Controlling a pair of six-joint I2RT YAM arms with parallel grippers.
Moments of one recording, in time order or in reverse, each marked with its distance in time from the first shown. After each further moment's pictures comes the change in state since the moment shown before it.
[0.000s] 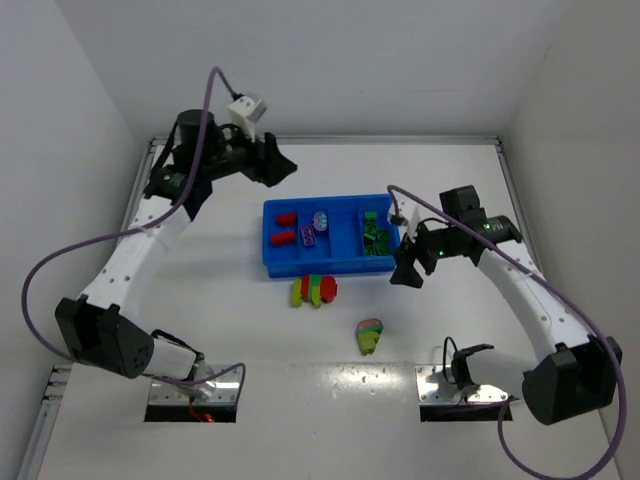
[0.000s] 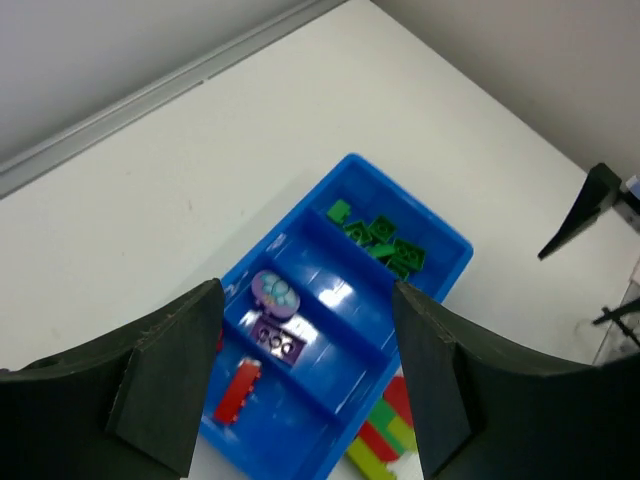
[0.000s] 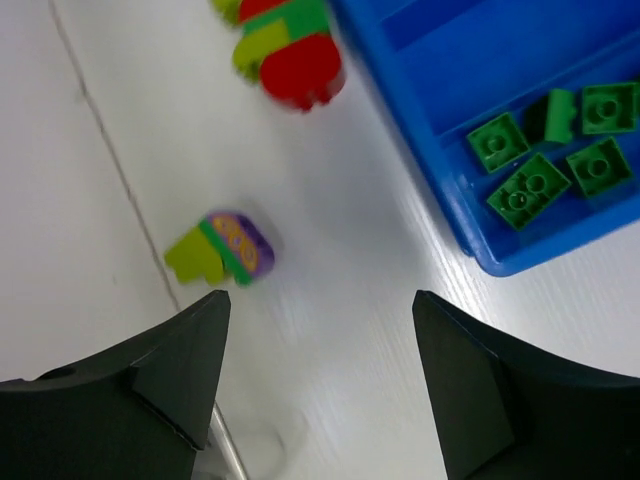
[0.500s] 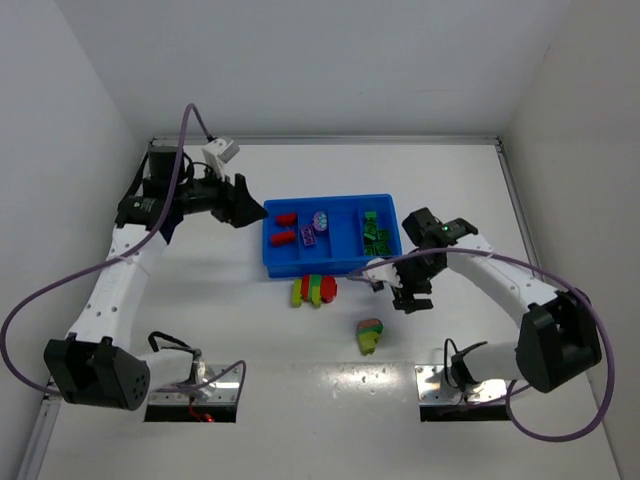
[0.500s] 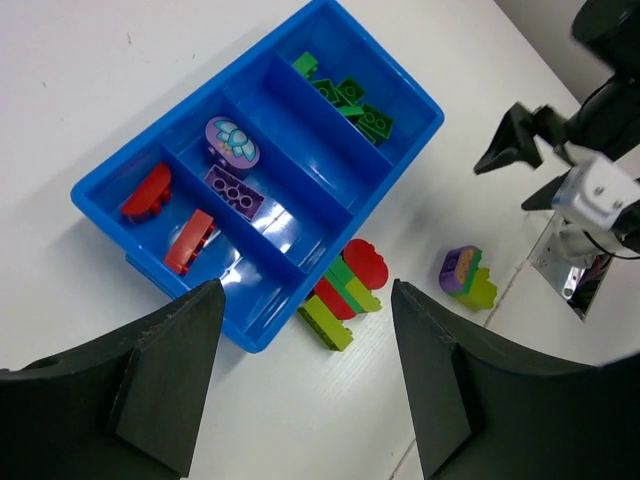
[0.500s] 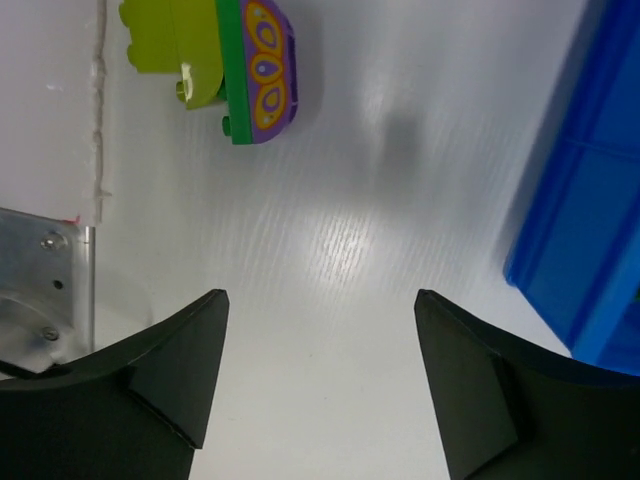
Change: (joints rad) left arm 0.232 -0.199 -0.215 -0.304 0.245 0.126; right arm 0.178 0.199 -0.053 -0.205 0.207 -0.761
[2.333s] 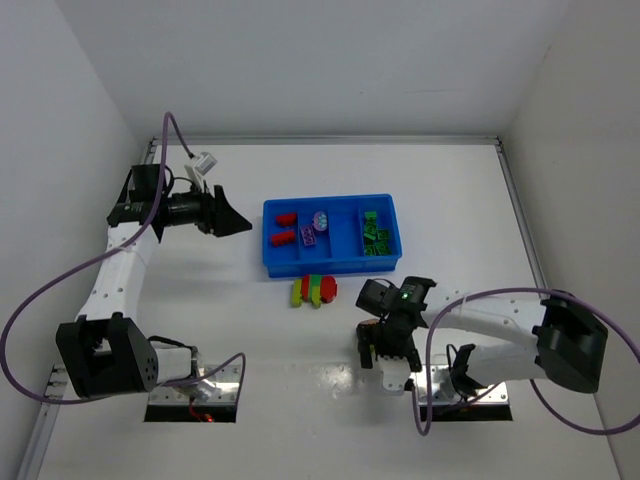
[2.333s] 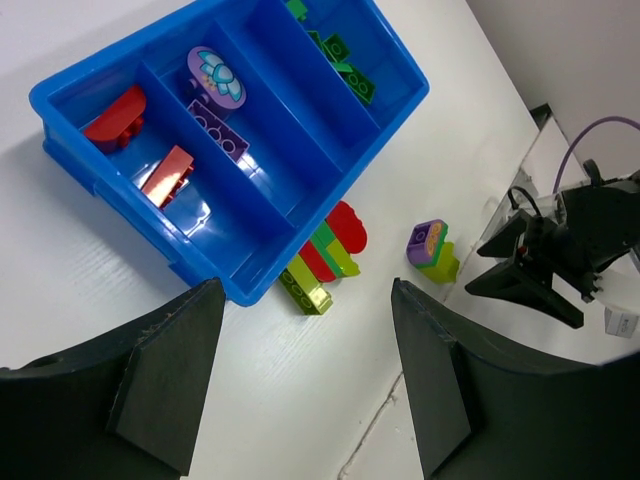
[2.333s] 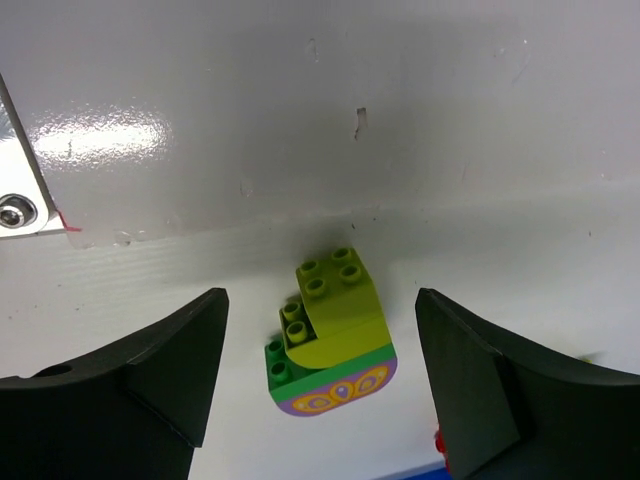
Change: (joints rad) left arm 0.209 0.049 -0.125 -0.040 0.240 0.056; right arm 0.636 -0.093 -0.234 0.081 0.060 -0.737
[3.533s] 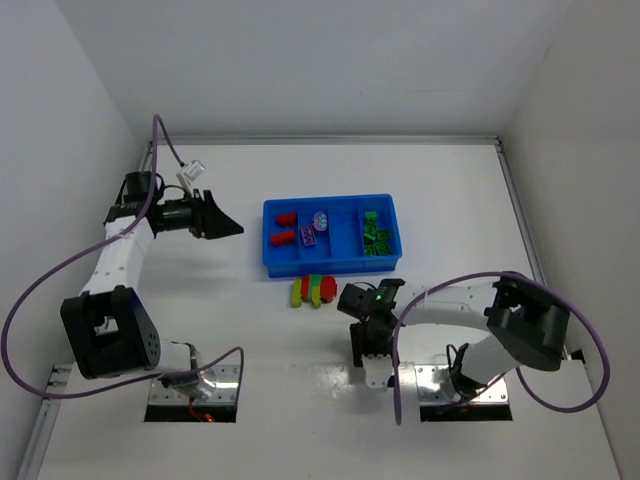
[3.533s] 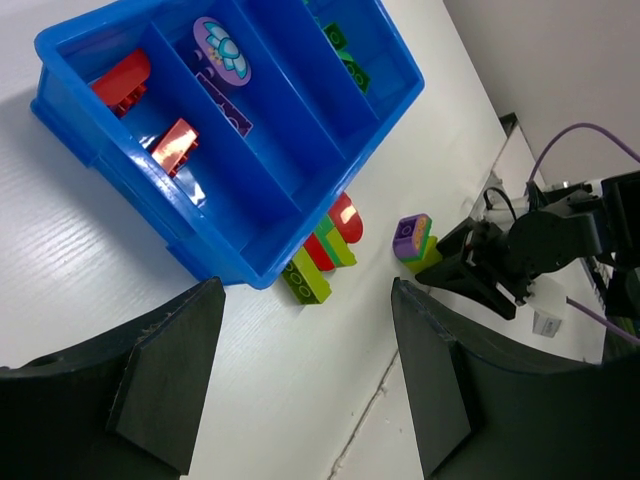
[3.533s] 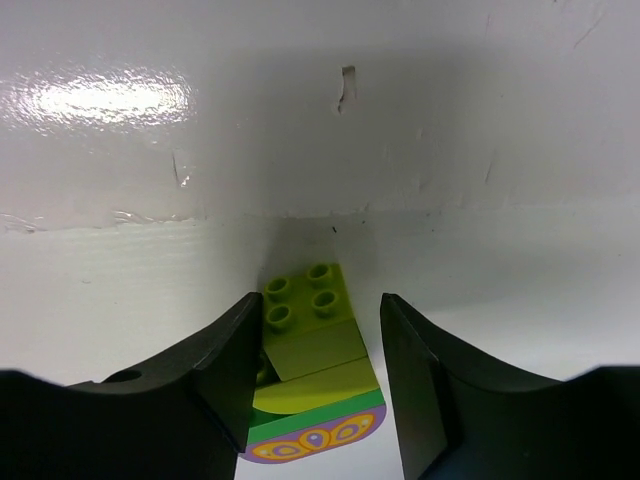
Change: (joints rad) left arm 0.105 0.103 -0.042 -0.018 0.121 0.072; right arm 0.043 0.237 0.031 0.154 0.097 0.000
